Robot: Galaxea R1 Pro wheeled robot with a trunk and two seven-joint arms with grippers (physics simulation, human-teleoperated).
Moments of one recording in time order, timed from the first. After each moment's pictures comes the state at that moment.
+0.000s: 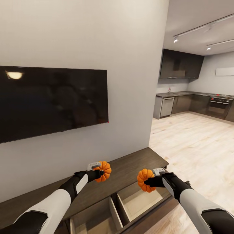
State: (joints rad) left arm -0.80 -0.08 -0.13 -0.33 0.36 0.31 -0.05; right arm -0.82 -0.09 0.15 -0.28 -0.04 0.43 0.28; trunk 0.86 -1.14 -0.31
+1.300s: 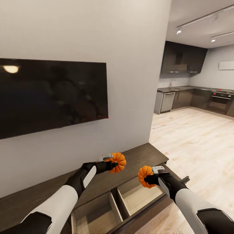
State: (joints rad) left arm -0.80 -0.14 -0.20 -0.53 0.37 0.44 -0.19; right arm -0.82 -0.05 0.14 -0.27 -0.05 0.36 0.11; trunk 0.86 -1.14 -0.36
